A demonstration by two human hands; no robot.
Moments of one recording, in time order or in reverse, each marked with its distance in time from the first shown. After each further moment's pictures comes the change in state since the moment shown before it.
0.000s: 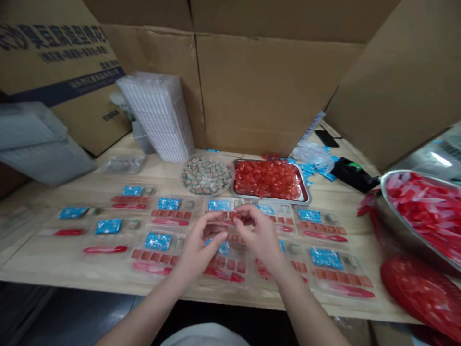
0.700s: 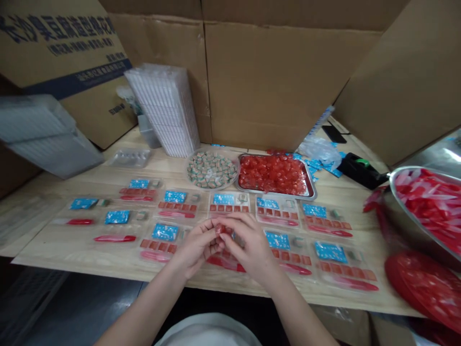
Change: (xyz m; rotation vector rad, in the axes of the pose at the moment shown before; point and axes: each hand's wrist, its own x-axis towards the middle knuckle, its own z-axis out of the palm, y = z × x) left_hand -0.006 -0.001 -0.011 -0.808 -0.100 -0.631; right_hand -0.033 -0.033 0.021 -0.136 -0.099 -0.299
